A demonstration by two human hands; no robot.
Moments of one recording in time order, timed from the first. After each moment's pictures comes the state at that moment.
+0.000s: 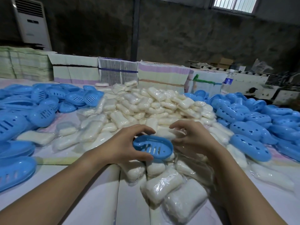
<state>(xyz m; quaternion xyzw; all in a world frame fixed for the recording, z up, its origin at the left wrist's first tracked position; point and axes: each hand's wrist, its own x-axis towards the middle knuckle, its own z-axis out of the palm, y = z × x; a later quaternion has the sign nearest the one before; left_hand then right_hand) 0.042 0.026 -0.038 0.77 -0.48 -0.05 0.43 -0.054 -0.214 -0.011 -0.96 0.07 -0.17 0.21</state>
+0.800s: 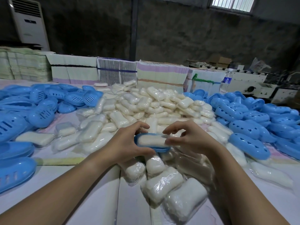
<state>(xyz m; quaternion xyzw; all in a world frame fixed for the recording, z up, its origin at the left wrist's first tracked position) 0.044 0.018 -0.043 0.81 -0.40 -0.02 0.43 -0.059 -0.202 -0.004 -0.93 -0.03 -0.12 0.34</state>
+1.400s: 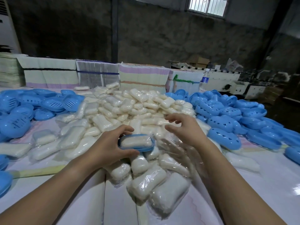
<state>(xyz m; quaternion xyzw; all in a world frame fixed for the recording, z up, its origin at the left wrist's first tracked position) 0.044 0.019 -0.044 0.81 -0.43 0.00 0.40 -0.074 -0.227 -0.003 -0.91 0.12 -0.27 0.28</state>
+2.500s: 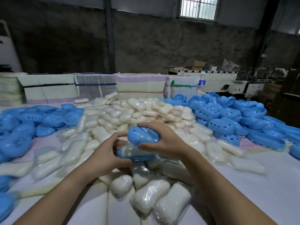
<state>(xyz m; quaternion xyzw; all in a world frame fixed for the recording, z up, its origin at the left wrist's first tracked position) 0.058 0.024 -0.044 0.74 -0.40 -0.13 0.53 -0.059 -0.180 0.001 -0.93 -0.05 -0.19 0.31</state>
